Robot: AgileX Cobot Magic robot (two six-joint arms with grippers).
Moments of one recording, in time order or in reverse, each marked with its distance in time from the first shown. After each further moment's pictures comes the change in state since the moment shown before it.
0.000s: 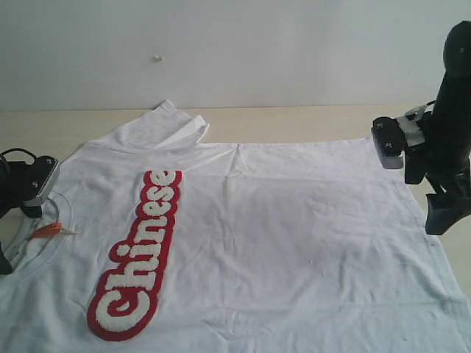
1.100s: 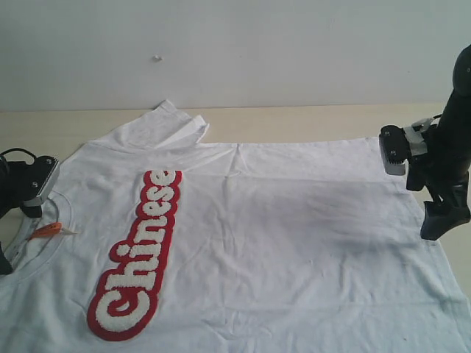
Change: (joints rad) left arm 0.000 0.000 -0.002 0.002 0.000 0.000; right arm -0.066 0.083 -0.002 0.061 -0.105 -0.034
